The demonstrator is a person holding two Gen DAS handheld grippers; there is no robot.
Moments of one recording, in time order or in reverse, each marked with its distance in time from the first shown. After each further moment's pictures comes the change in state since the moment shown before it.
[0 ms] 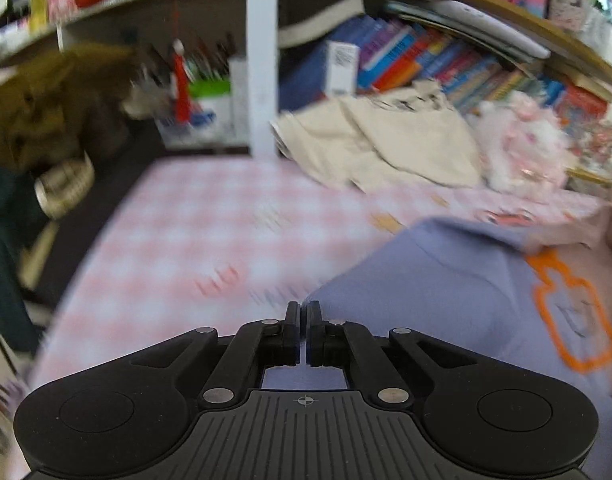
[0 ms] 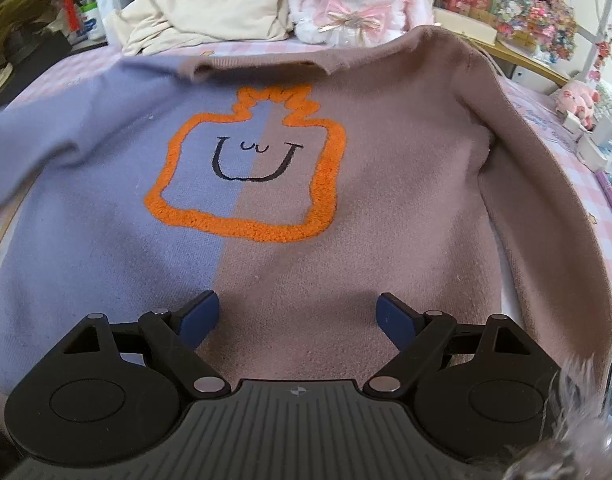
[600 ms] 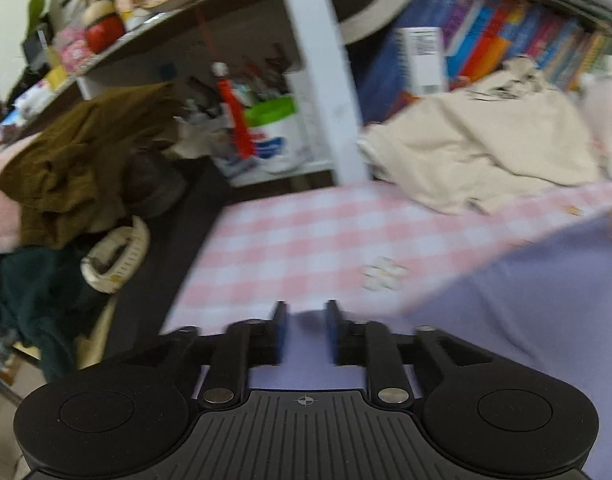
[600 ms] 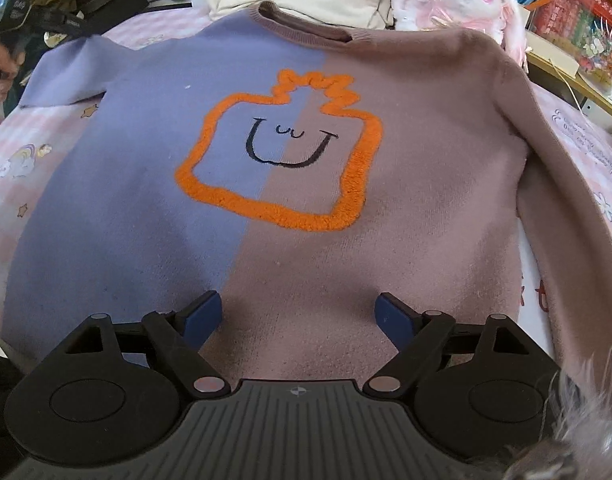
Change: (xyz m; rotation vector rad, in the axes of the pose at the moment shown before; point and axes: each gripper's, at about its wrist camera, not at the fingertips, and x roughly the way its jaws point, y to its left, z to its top) left arm 0.065 0.010 0.033 0.122 -0.012 0.227; right arm -0.003 0.042 0.000 -0.158 0.041 0.120
